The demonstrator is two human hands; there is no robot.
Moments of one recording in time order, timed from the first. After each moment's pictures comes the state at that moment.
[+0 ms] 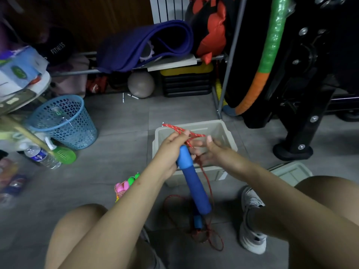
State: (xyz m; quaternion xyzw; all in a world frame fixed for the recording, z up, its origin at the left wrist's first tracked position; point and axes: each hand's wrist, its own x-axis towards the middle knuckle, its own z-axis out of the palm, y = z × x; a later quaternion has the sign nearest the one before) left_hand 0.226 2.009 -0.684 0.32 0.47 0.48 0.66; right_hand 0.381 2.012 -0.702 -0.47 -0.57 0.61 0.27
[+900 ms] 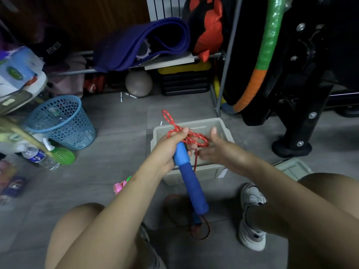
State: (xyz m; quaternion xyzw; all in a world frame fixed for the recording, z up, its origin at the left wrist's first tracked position) left_hand 0.224 2.015 -0.679 0.30 0.47 0.47 0.69; right_hand 0.389 2.019 -0.696 -0.51 -0.52 0.64 0.22
